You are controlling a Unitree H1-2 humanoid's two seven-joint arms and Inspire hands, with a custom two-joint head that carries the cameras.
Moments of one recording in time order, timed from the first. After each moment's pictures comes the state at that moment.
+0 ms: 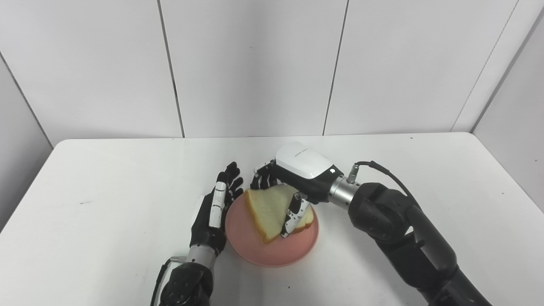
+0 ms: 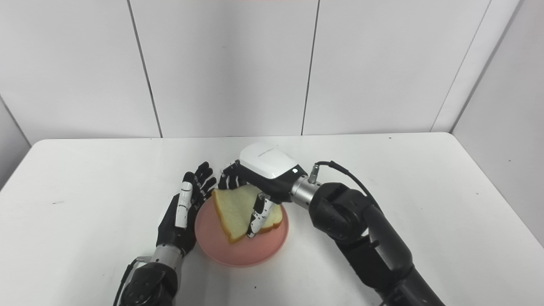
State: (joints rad) left arm -0.34 -0.15 -0.08 0.30 -0.08 -0.02 -0.07; right arm -0.59 -0.39 0.37 -0.04 -0.65 -0.12 0.48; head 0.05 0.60
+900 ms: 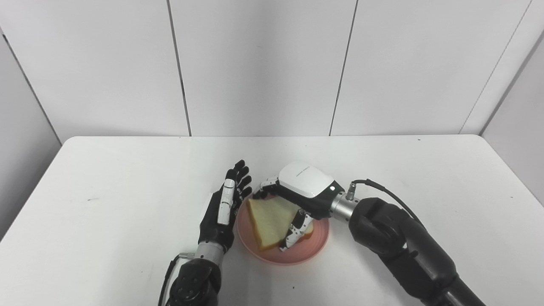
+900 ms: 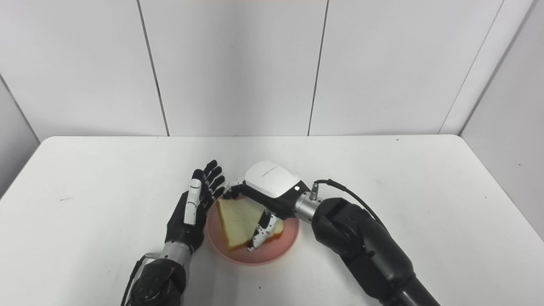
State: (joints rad) left arm -0.35 -0.16 -0.08 0.31 -0.07 -0.02 -0.06; right arm -0.58 -0.40 0.42 0.03 -0.78 -0.22 0.39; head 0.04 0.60
